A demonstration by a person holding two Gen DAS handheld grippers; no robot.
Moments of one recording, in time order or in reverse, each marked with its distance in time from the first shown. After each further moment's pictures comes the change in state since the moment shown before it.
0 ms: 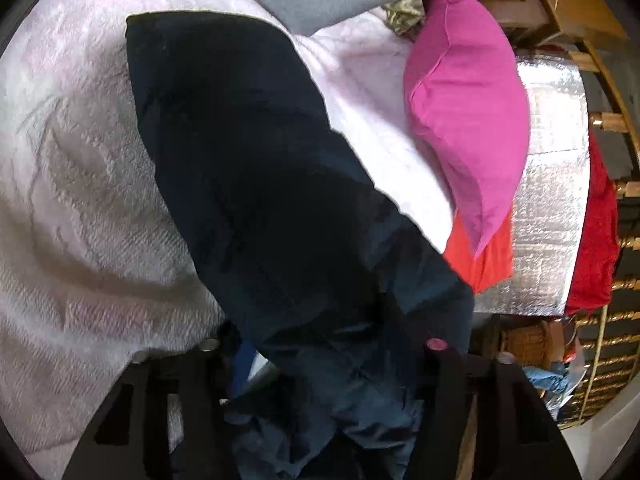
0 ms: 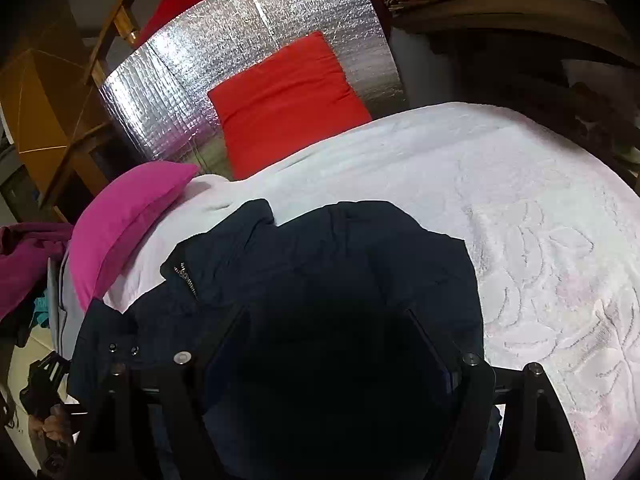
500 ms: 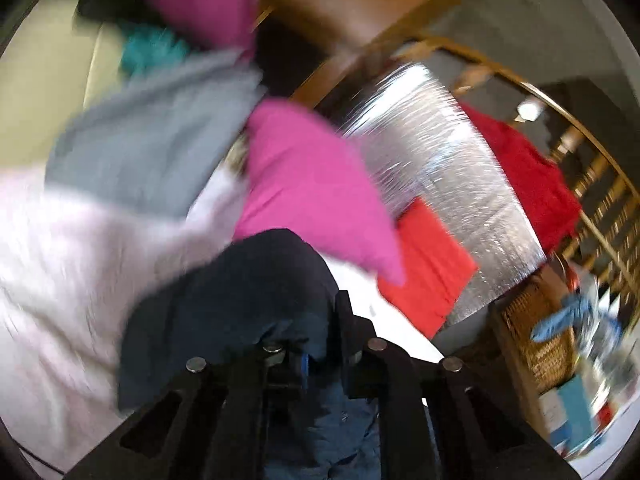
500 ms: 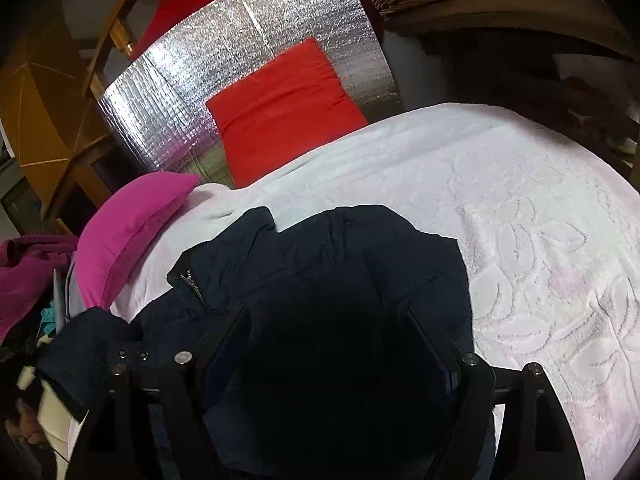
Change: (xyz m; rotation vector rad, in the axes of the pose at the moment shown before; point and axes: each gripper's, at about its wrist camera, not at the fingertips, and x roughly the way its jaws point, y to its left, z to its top) left arm -0.132 -0.129 -0.069 0.564 -0.429 -0.058; right arm -0.022 -0.007 0.000 0.046 -0.026 0.010
